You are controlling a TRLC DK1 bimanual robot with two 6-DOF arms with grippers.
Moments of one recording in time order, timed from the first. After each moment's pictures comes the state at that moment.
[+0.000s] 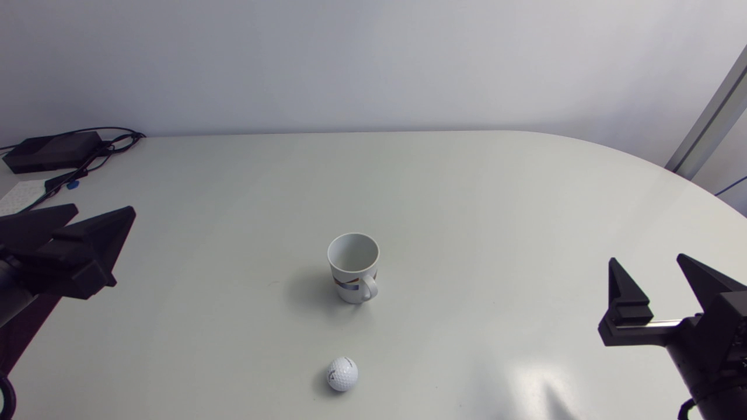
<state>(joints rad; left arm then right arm) -0.04 0.38 0.53 -0.36 0.09 -0.01 -0.10 0.00 0.05 -0.01 0.00 -0.16</state>
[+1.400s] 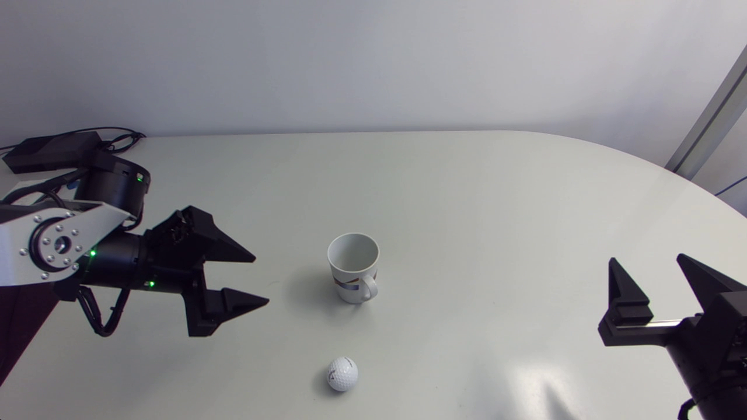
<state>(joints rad) -0.11 1.30 0.70 -0.43 0.59 0.91 -0.10 0.00 0.05 -0.01 0.00 -0.16</state>
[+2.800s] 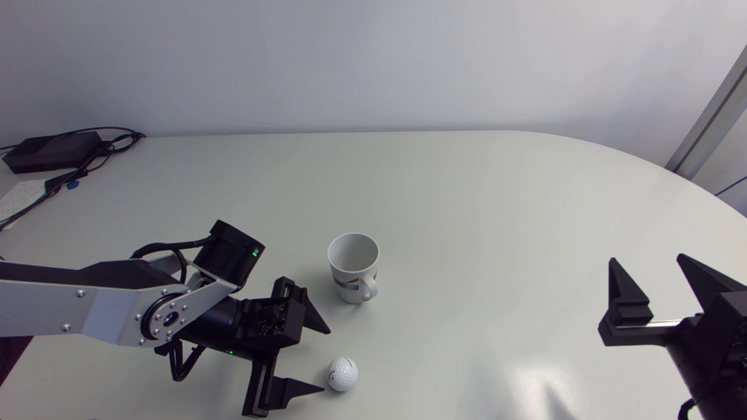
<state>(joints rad) -0.50 1.51 0.58 -0.20 0.56 1.03 -0.10 0.00 0.05 -0.01 0.00 -0.16</state>
